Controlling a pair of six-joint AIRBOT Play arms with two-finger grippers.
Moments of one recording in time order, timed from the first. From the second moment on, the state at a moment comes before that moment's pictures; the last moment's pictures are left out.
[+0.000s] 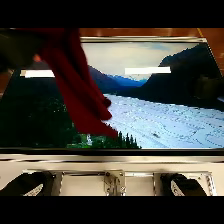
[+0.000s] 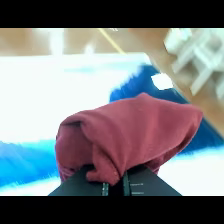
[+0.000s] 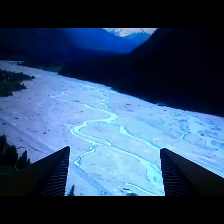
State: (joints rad) left arm -0.46 -0.91 1.54 1.25 -0.90 -1.62; right arm 0.02 -0.79 1.43 -1.40 1.38 1.50
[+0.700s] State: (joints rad) left arm -0.77 -1.51 1.31 0.81 -0.79 -1.59; right arm 0.02 -0.93 1.45 -1.57 1.57 1.51
